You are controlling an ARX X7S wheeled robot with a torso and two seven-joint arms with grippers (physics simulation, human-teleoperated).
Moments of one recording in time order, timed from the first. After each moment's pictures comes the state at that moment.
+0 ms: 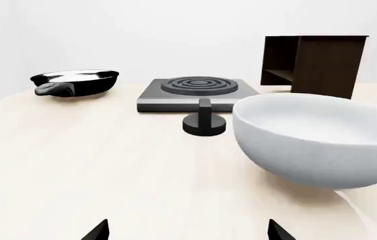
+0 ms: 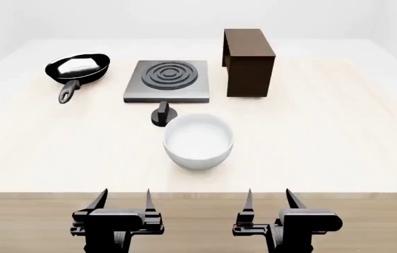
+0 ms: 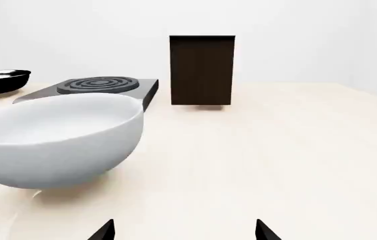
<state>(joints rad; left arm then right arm) 0.00 0.00 0.00 0.00 0.00 0.00 0.00 0.00 0.00 0.00 0.00 0.00 0.00 0.00</state>
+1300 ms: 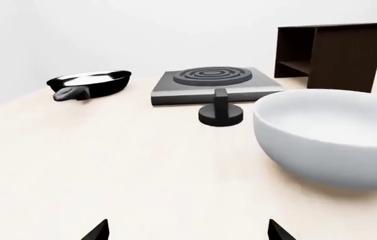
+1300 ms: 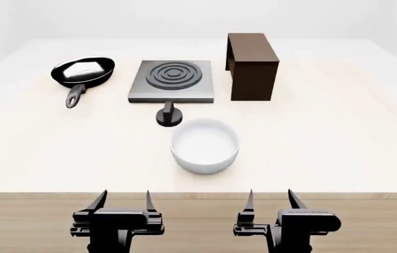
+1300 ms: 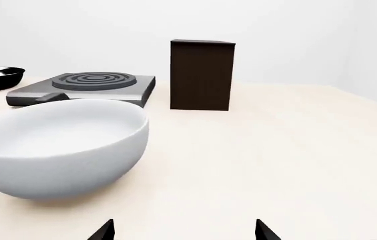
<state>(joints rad) -0.01 -0.07 0.09 -0.01 -0.02 -0.03 -0.12 0.01 0.07 -0.09 0.02 0.04 -0.01 0.12</state>
